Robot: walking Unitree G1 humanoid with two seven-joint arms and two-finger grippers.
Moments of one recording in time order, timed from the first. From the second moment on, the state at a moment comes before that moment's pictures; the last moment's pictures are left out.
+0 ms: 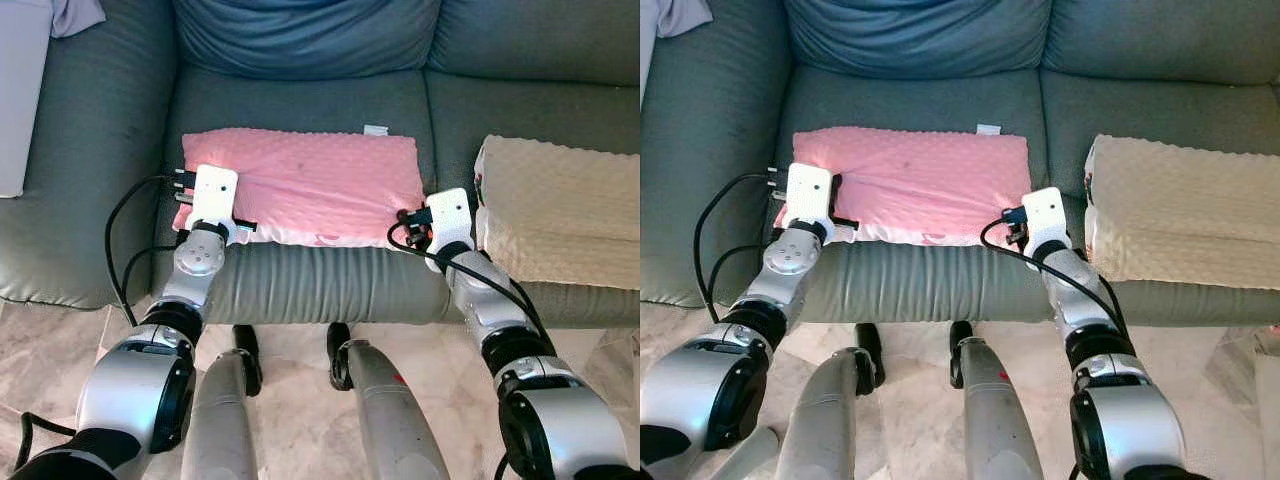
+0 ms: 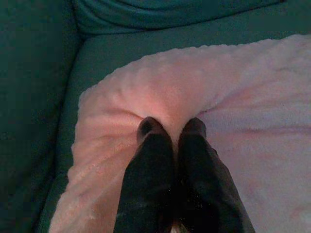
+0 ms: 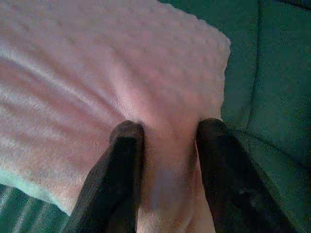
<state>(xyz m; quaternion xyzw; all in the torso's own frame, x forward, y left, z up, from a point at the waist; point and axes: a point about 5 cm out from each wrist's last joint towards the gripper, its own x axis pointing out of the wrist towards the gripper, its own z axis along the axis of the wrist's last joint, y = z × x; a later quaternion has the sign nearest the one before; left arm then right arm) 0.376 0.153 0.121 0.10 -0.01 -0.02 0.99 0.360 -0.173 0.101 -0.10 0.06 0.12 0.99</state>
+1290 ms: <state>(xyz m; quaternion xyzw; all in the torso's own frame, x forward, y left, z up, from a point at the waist) 0.364 0.159 0.098 0.14 0.03 -0.07 0.99 0.358 -0.149 0.081 -0.03 0.11 0.11 0.99</state>
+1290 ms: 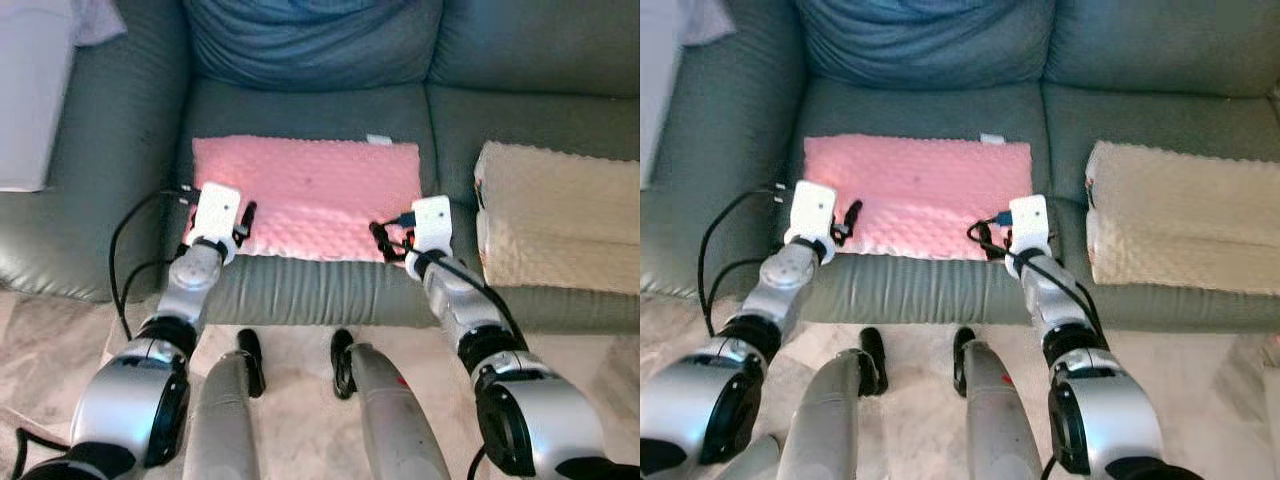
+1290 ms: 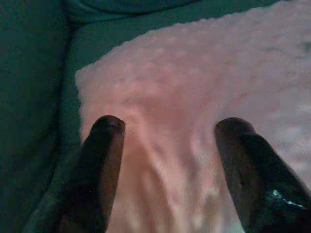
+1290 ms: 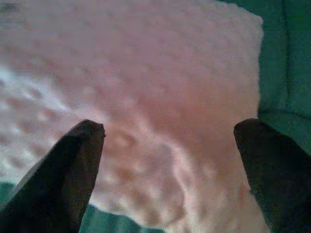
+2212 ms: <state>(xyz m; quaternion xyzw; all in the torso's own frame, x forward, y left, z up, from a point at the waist) 0.261 0.166 0.040 0.07 0.02 -0.03 1.00 0.271 -0.161 0.035 0.00 0.07 0.01 1.00</state>
